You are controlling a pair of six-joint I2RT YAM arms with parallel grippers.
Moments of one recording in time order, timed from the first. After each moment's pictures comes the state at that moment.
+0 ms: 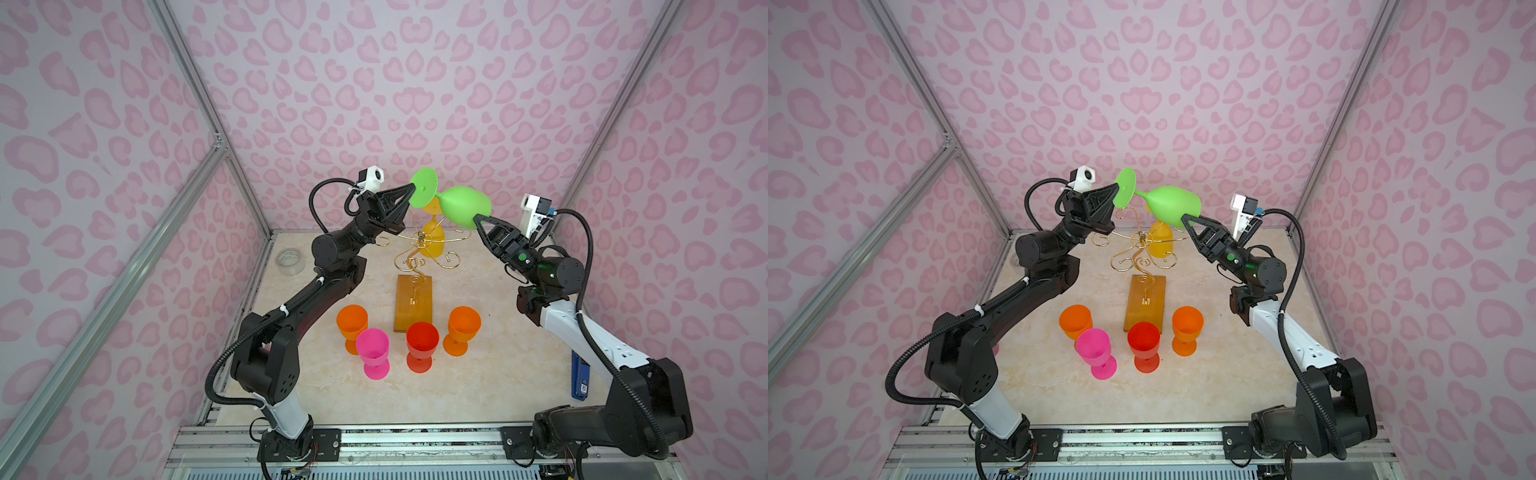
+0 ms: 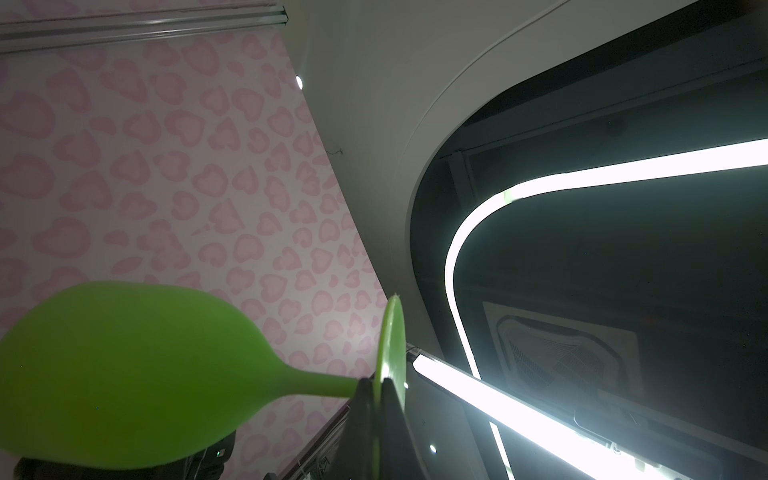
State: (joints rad) left arm -0.47 1.72 1.41 1.35 0.65 -2.08; right arm 0.25 1.37 0.95 1.20 -0.70 1.25
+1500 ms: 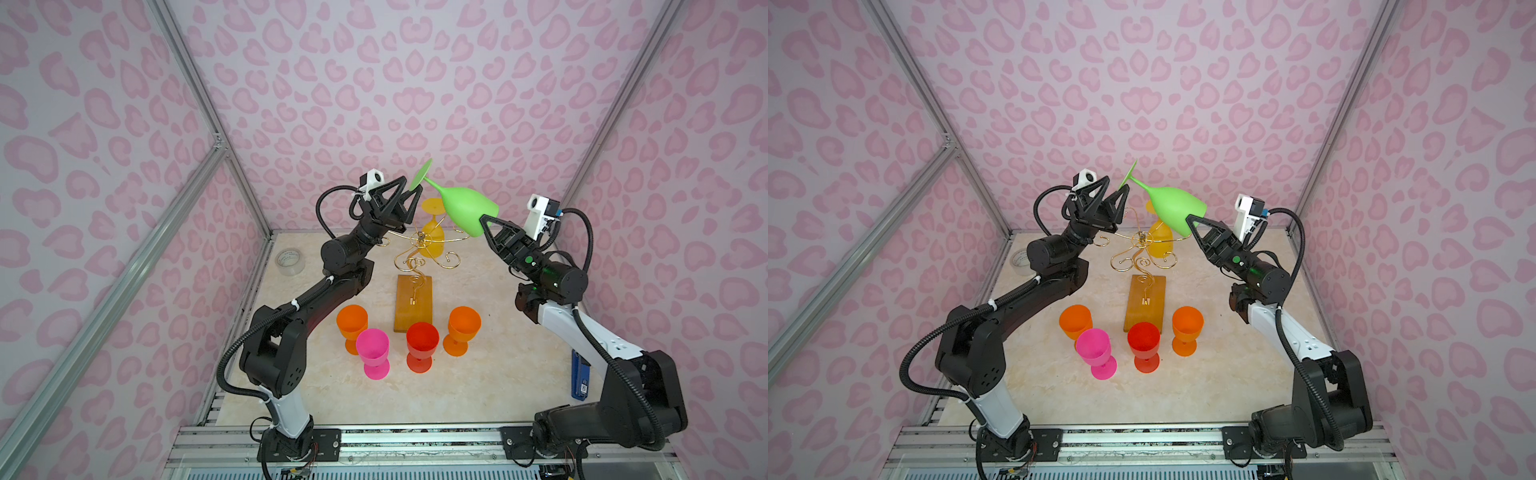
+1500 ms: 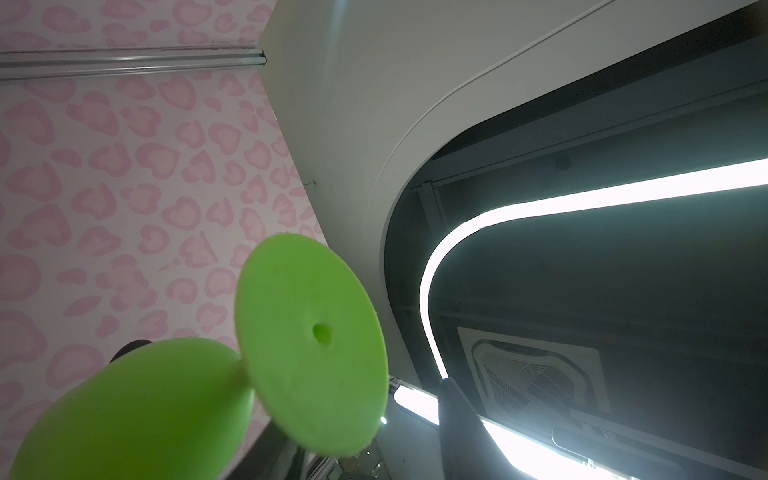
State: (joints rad) left arm -0.49 1.77 1.40 1.44 0.51 -2.09; right arm 0.22 1.40 0.95 1.40 -0.73 1.38
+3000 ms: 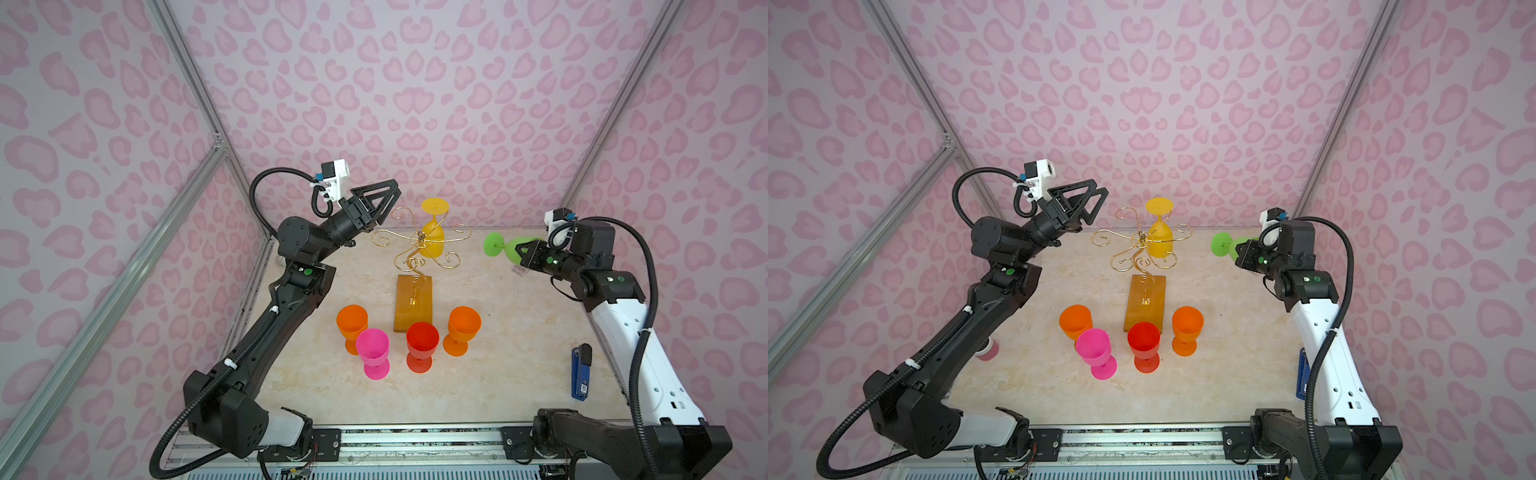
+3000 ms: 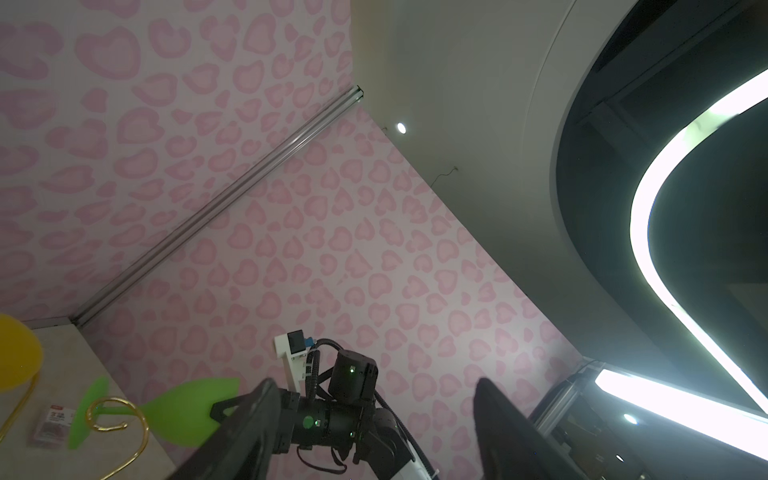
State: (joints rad) left arm -0.39 1.37 1.35 0.61 0.66 -1.32; right arm 0.02 1.24 1.33 -0.67 -0.35 0.35
